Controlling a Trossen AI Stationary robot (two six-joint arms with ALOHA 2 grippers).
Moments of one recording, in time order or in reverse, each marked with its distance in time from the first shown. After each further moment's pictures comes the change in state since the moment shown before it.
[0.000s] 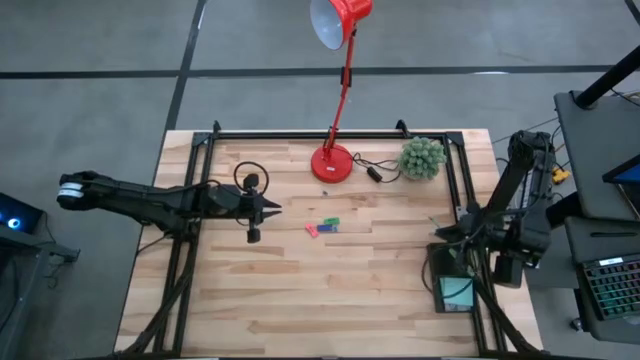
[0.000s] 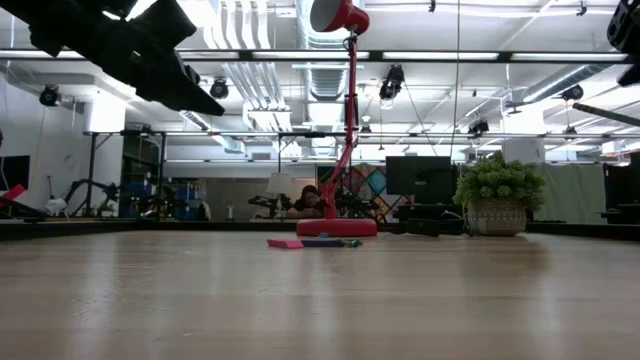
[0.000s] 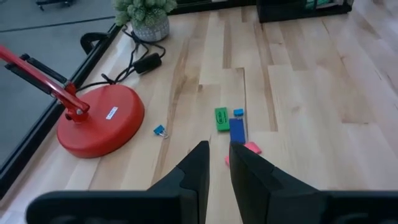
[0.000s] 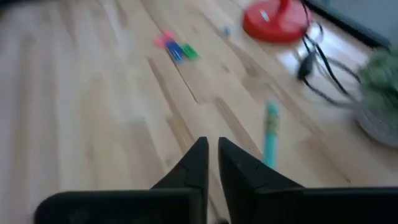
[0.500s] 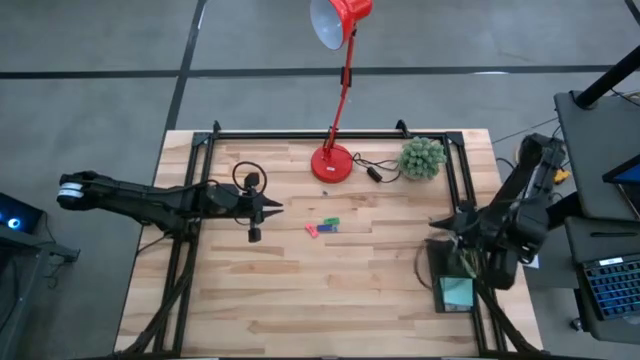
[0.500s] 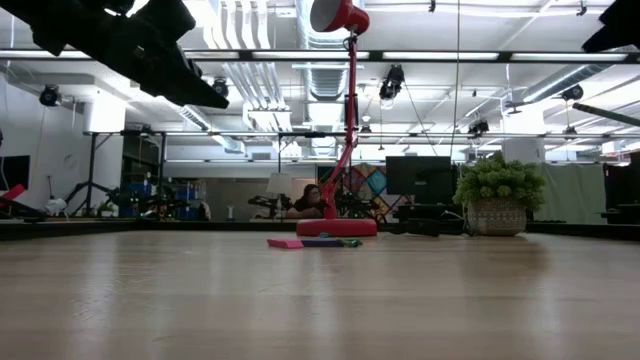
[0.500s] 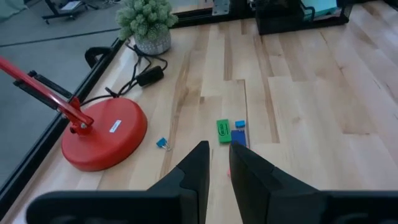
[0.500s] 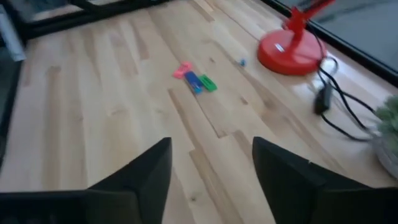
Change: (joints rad) left arm 0.000 0.000 0.000 0.045 -0.001 0.025; right arm -0.216 0.000 0.122 0.229 0.030 -0.399
